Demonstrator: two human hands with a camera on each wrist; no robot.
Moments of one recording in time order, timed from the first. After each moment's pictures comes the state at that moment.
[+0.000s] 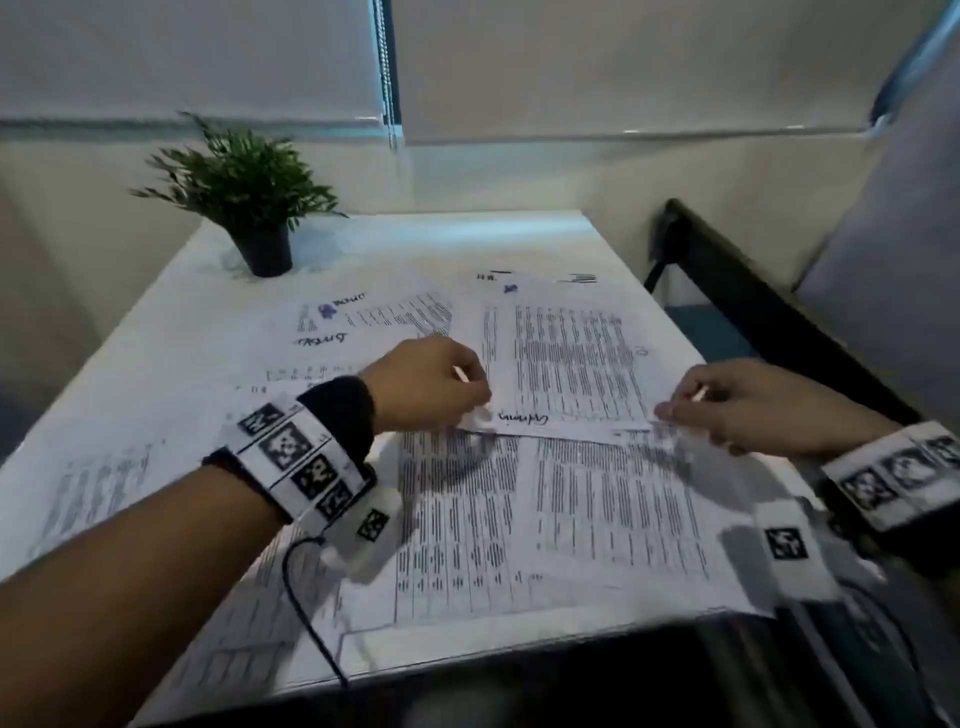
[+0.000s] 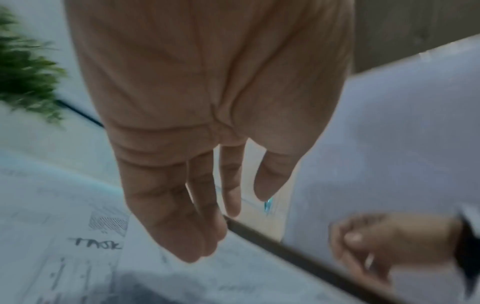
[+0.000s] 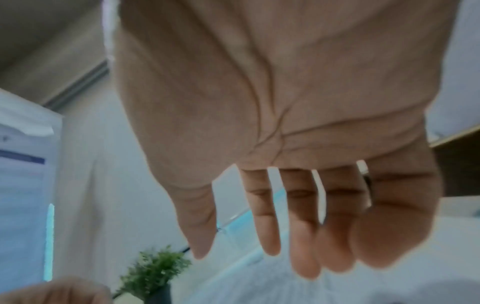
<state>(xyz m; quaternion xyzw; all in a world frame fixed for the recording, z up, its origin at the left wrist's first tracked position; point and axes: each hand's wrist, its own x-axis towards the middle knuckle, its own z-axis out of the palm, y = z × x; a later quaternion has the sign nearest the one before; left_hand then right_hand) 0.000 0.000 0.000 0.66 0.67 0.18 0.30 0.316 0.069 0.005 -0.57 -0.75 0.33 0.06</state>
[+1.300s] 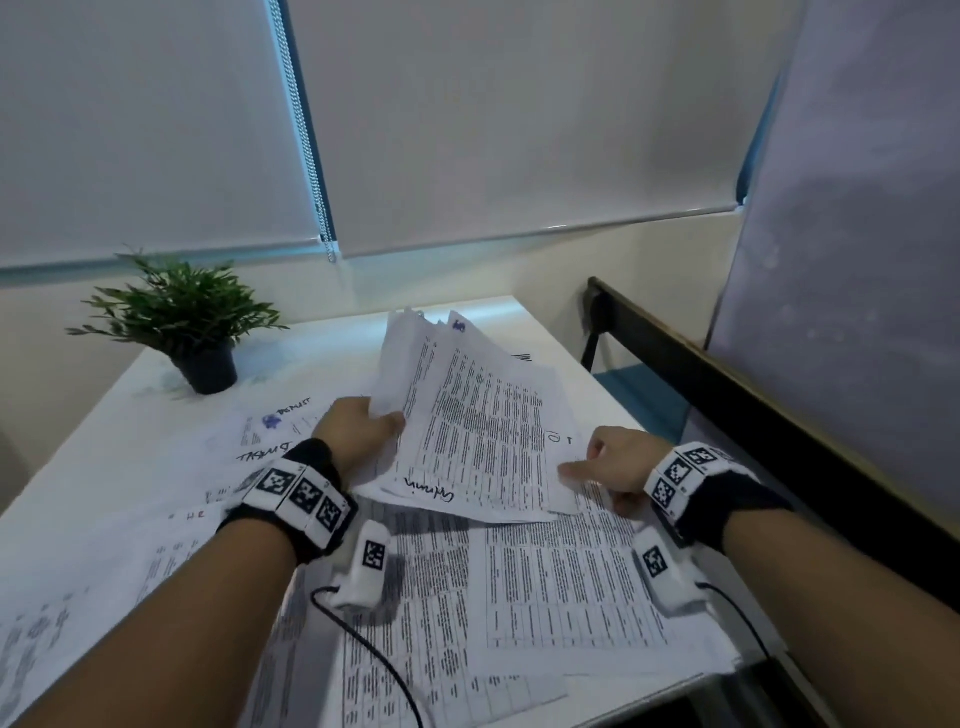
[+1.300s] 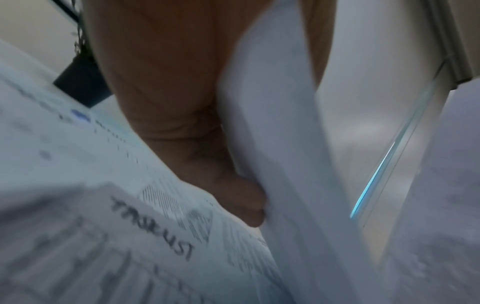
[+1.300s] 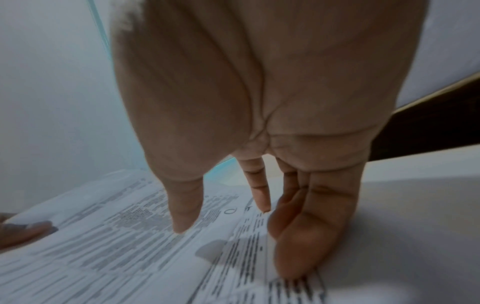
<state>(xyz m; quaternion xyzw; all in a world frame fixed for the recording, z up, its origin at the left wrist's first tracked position) -0.014 0.068 -0.023 0.47 0.72 0.38 0.34 0.300 0.126 -0.044 -0.65 -0.71 0.26 0.01</state>
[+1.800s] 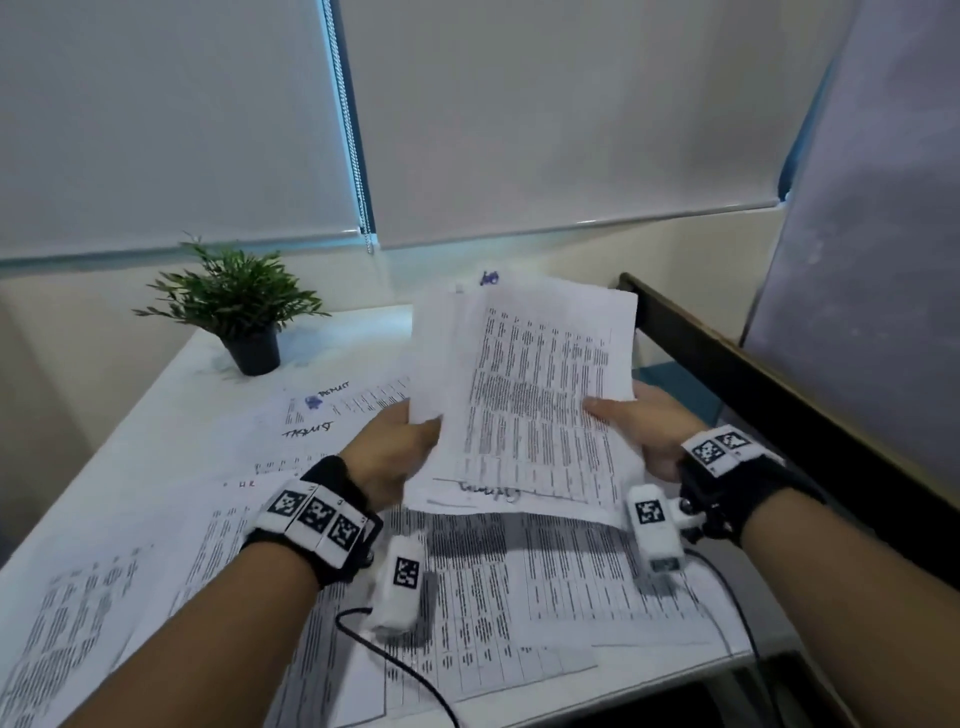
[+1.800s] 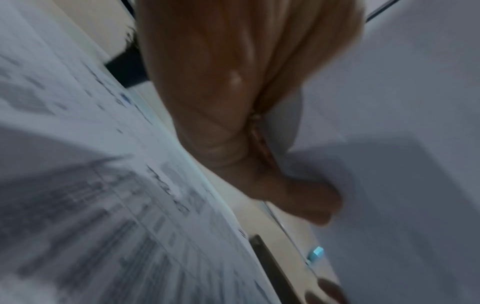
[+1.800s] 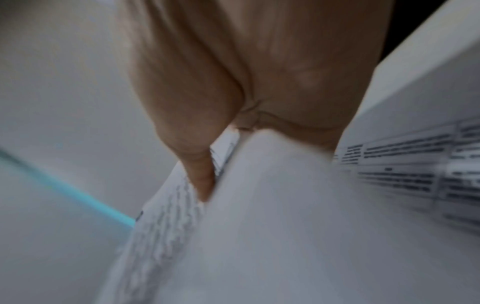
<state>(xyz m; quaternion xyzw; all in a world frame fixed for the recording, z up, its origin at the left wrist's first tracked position) 0.000 0.016 -0.018 0.46 0.54 0.45 0.55 0.278 0.127 -0.039 -0.52 -0.53 0.57 0.36</state>
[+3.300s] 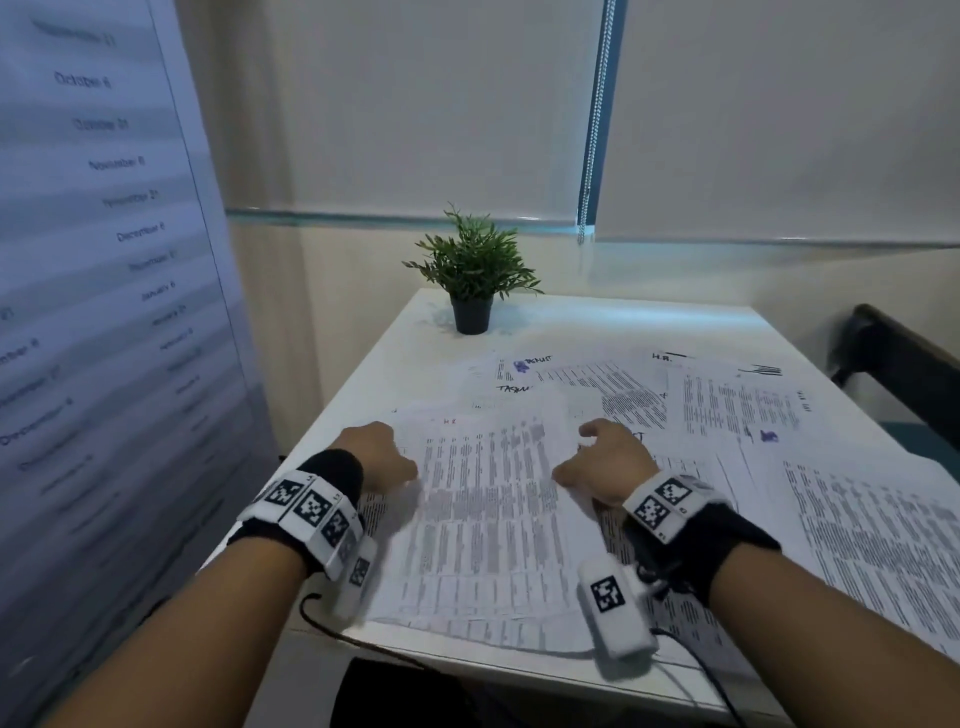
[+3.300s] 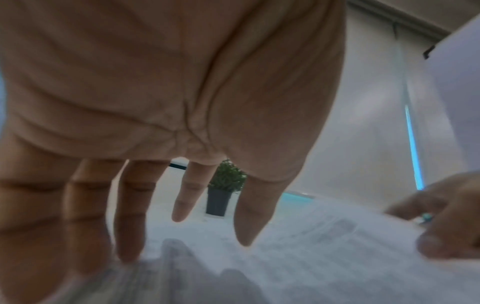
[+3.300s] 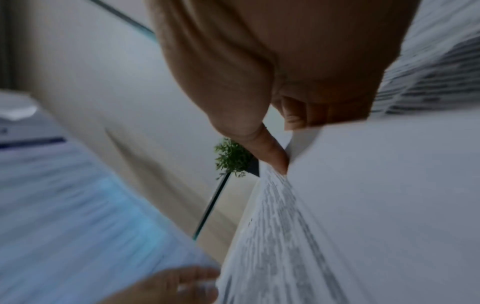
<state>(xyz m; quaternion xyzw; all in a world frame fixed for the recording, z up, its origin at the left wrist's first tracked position) -0.195 -0.139 -0.036 0.39 0.90 0.04 0.18 0.037 -0.008 -0.041 -0.54 -0.74 0.39 0.12</state>
